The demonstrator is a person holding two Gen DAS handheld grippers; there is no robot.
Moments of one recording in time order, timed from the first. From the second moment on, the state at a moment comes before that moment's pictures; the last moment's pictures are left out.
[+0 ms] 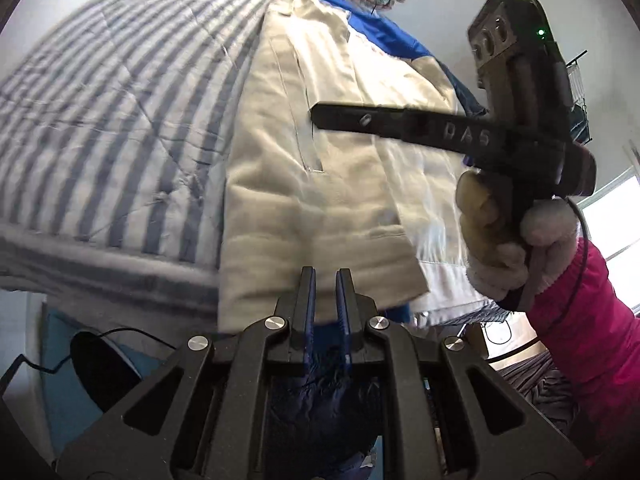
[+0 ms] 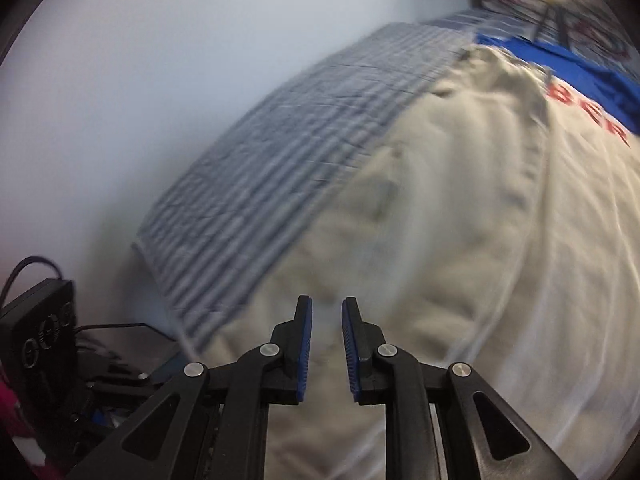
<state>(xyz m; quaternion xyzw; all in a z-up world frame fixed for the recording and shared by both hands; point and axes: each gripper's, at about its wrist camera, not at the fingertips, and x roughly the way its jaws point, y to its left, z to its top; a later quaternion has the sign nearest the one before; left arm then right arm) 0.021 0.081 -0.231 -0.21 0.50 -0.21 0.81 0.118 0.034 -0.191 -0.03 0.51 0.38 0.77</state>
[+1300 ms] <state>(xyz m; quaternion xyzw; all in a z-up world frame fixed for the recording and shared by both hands) 0.065 -0.034 -0.113 -0.11 0.43 -0.28 0.85 0.029 -0.195 -0.113 0.01 0.45 0.12 0.88</state>
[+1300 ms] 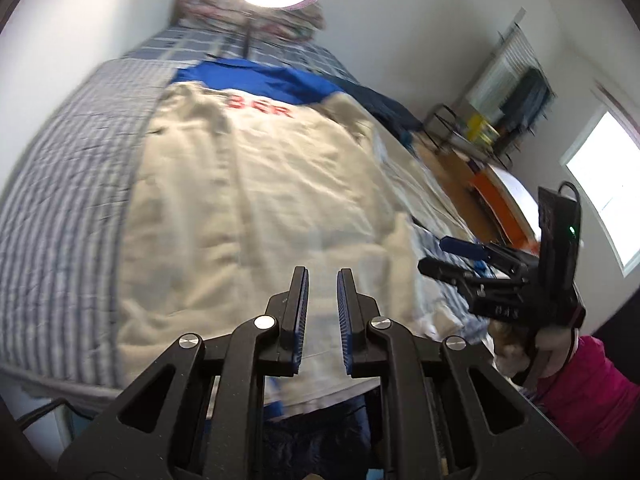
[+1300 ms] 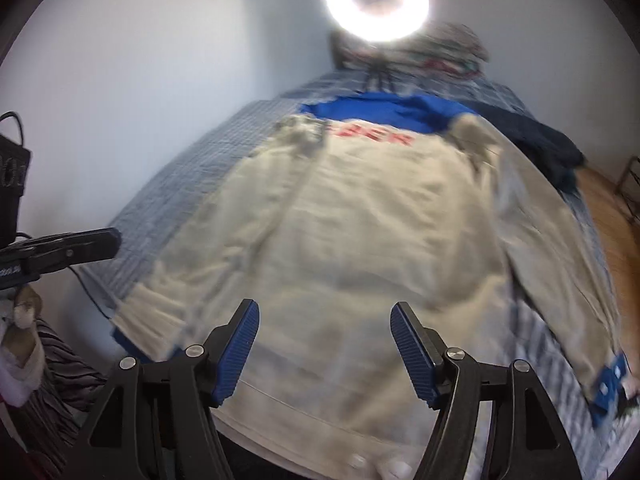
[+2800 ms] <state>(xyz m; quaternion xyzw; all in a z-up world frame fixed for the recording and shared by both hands) 0.118 -0.099 -0.163 -0.09 0.49 -0.31 0.81 -0.021 -0.543 -0.201 0.35 0.44 -0.18 0.81</state>
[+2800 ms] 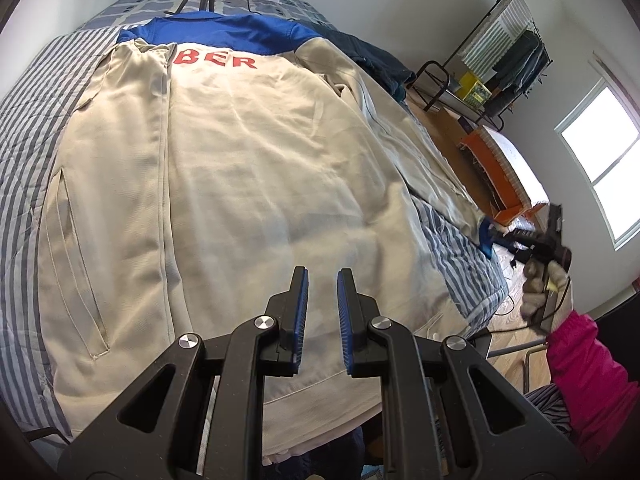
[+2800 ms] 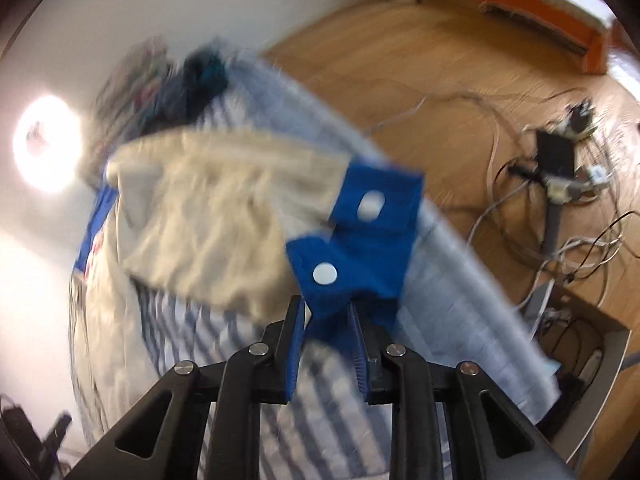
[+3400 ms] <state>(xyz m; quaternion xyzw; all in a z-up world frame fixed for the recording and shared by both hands) 0.116 -0.113 -0.166 -0.05 0.49 -0.32 0.81 -0.024 -0.592 -0.243 0.45 0.43 -0.15 0.77</state>
